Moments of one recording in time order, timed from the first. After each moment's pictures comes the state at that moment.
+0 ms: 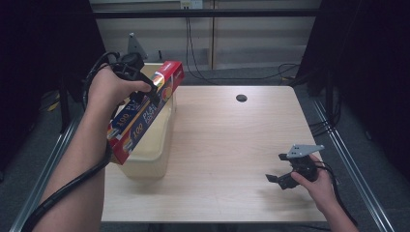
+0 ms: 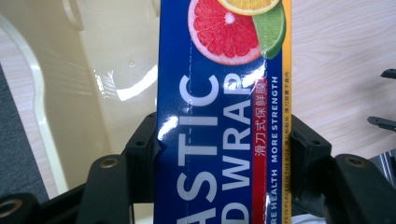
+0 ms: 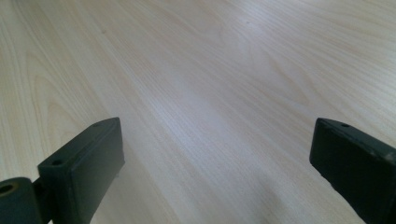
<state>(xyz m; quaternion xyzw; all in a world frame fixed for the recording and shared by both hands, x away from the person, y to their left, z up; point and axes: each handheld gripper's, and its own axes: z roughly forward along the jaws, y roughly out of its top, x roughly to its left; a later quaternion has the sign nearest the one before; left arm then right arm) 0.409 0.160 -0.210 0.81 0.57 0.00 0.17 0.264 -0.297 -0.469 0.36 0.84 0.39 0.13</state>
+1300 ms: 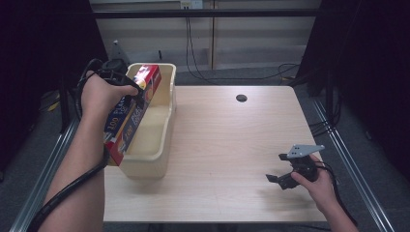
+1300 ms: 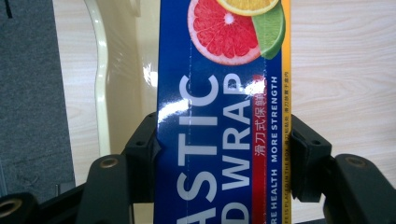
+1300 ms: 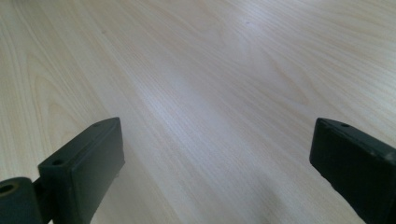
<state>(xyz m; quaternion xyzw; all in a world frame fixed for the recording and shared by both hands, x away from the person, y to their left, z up) 0.416 0.194 -0.232 0.76 0.64 0.03 0.14 0.264 -0.297 -0.469 0.36 0.84 0.39 0.12</state>
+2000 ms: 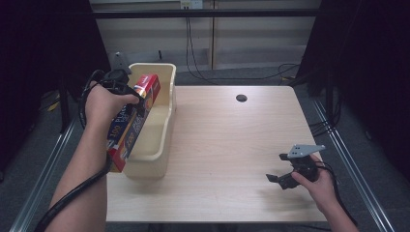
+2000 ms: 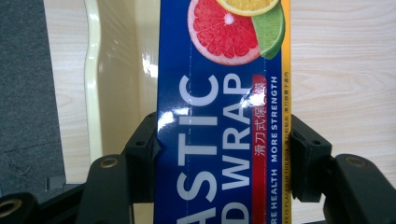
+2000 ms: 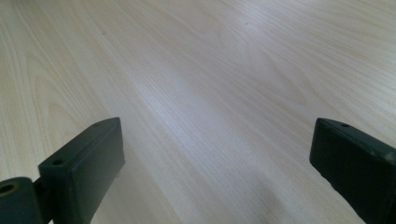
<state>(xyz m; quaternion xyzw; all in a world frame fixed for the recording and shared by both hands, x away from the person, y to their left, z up) 0.416 0.197 -0.259 0.75 0.65 0.02 0.13 0.263 -0.298 -0.468 0.36 0.84 0.39 0.13</state>
